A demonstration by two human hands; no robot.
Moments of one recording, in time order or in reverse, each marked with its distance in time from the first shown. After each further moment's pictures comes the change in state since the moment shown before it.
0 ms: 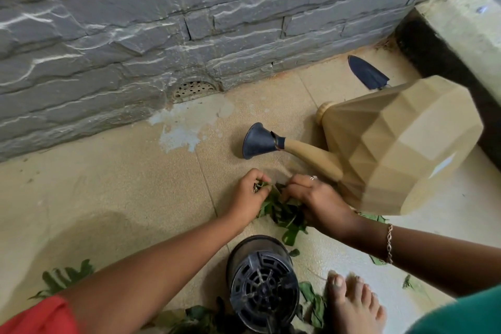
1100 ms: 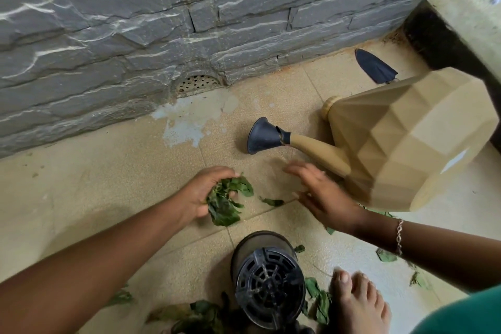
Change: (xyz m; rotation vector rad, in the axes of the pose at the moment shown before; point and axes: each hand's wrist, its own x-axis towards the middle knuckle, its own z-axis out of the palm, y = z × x) left_hand 0.006 -0.003 -0.079 -0.571 -0.142 -0.493; right_hand -0.004 0.011 0.008 0.273 0.035 0.077
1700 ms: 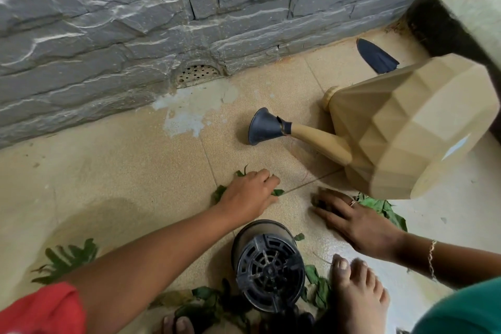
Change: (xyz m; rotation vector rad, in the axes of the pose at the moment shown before) left_hand 0.014 -0.049 0.041 1.776 0.053 0.896; right_hand -0.083 0.056 0.013 -0.595 -0.197 -0.147
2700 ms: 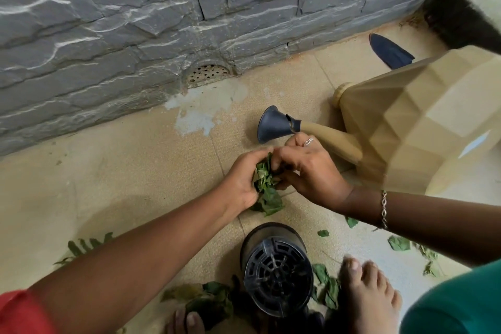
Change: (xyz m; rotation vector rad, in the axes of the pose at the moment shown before) left_hand 0.012 0.015 -0.061 -1.977 0.065 -0.734; right_hand 0.121 -0.055 -0.083 0.399 0.598 -0.020
